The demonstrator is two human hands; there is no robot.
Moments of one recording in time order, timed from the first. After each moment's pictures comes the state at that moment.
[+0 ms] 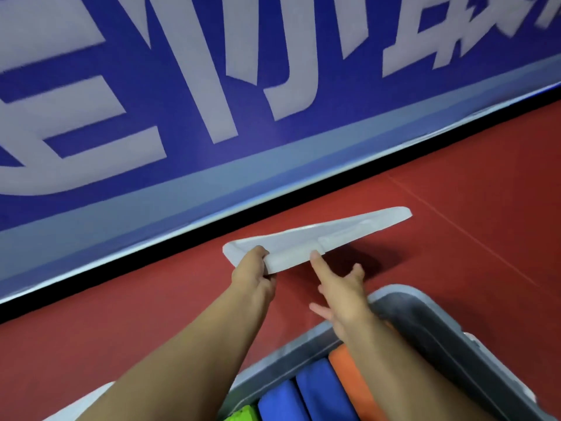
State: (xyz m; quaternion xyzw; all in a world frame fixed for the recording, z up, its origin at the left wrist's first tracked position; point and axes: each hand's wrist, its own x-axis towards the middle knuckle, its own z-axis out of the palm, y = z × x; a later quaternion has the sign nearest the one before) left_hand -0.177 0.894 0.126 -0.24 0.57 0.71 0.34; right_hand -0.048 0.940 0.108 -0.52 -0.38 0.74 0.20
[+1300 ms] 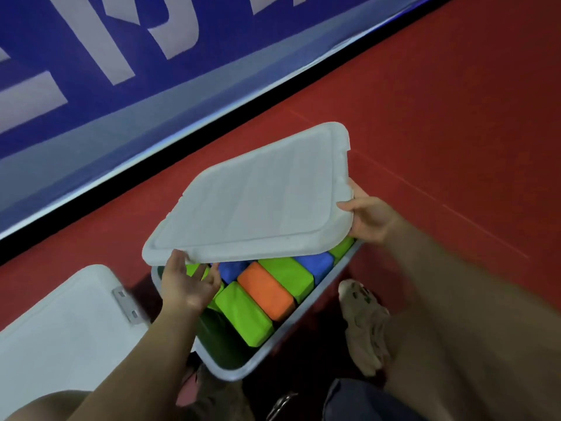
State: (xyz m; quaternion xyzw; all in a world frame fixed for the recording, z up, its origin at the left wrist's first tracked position) left_hand 0.040 0.655 0.141 -0.21 0.49 0.71 0.45; right_hand 0.293 0.868 0.152 -0.26 -0.34 0.87 0.23
